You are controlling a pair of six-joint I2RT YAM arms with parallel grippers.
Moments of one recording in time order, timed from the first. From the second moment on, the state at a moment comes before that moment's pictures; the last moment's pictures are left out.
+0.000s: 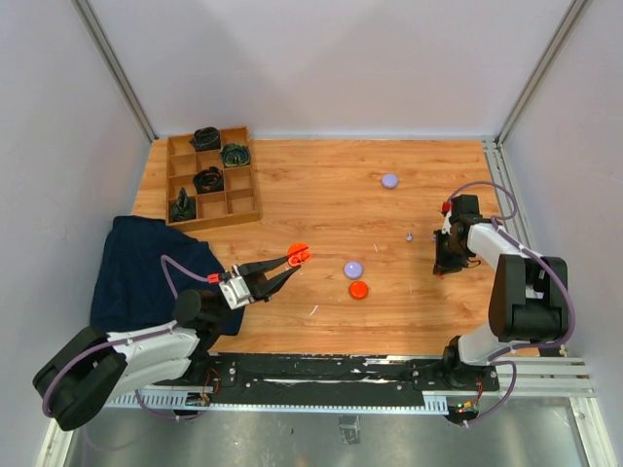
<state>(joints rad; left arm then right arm) -0.74 0.96 0.02 1.44 0.37 0.12 -0.05 1.53 0.84 -0.59 -0.05 0.05</state>
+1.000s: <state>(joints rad) -0.74 1.04 0.04 1.44 0.29 0.06 0.38 1.00 0.79 -0.39 -0.28 0.29</state>
